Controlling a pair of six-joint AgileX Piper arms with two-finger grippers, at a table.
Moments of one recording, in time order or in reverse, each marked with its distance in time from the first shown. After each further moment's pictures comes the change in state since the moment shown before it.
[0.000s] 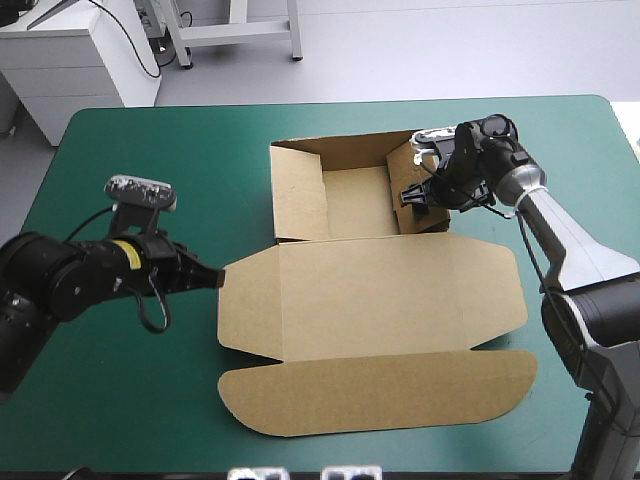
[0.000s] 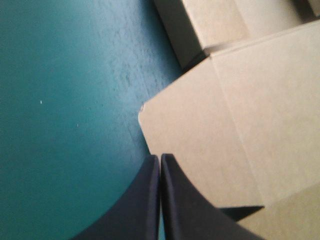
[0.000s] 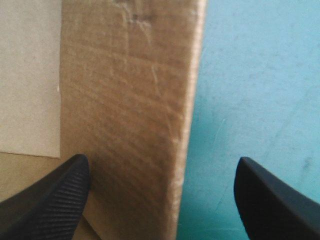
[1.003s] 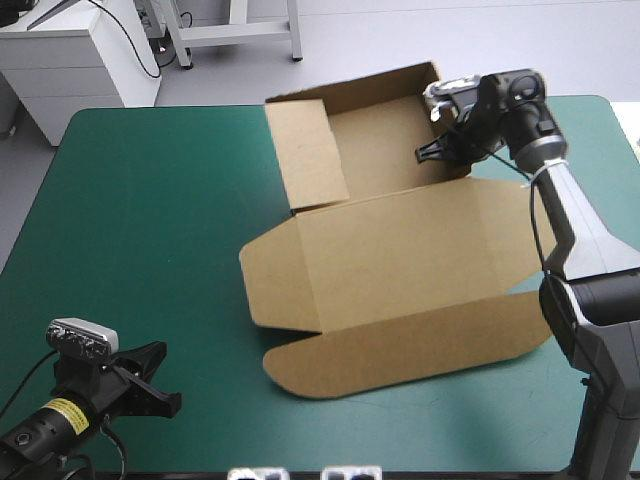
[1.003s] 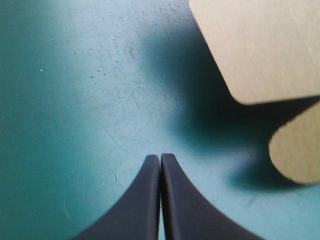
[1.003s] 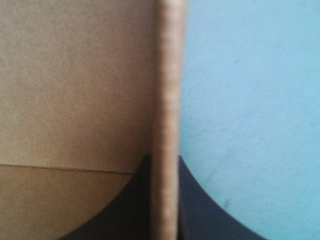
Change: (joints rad) left arm 0.000 -0.689 0.707 0.000 -0.338 0.008; right arm -0.077 0.074 -0.363 -0.014 0.147 -0.119
